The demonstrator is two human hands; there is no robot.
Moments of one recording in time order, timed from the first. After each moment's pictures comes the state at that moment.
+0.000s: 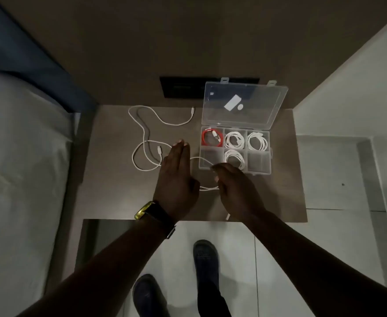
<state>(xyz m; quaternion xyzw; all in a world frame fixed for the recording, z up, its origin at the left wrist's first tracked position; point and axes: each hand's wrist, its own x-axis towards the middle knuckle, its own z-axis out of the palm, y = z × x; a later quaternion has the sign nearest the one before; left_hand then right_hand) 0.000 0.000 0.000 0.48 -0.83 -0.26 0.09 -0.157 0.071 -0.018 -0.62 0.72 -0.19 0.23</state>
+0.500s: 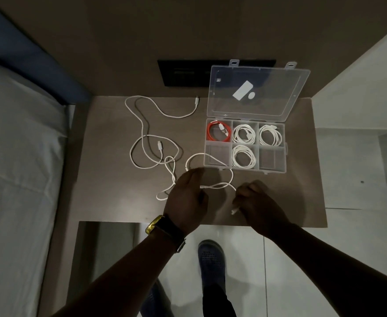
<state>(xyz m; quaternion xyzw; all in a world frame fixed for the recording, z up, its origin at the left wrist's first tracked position) -0.003 0.019 -0.059 0.47 -0.80 -0.35 0.13 -0.200 0.109 -0.095 -0.73 0.64 -0.03 0.24</state>
